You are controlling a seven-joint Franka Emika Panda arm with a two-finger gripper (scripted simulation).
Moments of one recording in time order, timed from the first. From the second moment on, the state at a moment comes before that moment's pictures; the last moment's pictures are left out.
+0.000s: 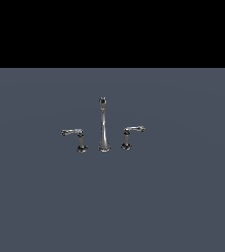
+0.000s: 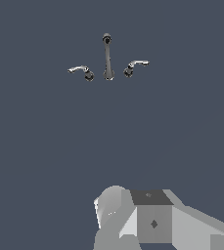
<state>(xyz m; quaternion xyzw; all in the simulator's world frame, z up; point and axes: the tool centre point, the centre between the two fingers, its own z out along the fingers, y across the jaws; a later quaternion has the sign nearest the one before) -0.255 0.002 0.479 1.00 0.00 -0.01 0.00</state>
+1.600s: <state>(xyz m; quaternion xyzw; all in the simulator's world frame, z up) -0.213 0.084 0.371 0.98 -0.20 -0.01 0.00</state>
